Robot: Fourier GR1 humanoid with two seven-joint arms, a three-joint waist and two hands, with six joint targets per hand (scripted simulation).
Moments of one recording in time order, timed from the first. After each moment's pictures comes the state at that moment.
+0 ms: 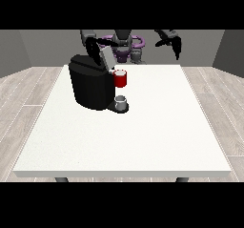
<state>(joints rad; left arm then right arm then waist) -0.22 0.08 0.18 -1.39 -0.11 -0.25 -0.11 -0.67 -0.14 -0.12 -1.04 -0.02 0.02 0.09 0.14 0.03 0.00</state>
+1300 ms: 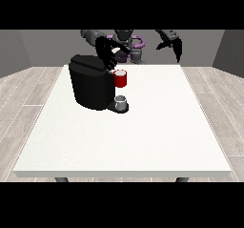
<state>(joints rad) -0.31 0.08 0.11 -1.40 -0.13 -0.25 -0.12 -0.88 -0.26 -0.08 -1.04 0.14 -0.07 0.31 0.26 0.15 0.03</state>
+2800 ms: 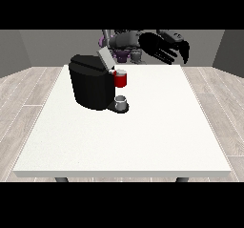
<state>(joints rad) -0.55 0.03 -0.01 -1.41 -0.11 -0.34 -0.09 -1.02 -0.40 -0.18 -1.32 0.17 -0.03 0.48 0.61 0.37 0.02</state>
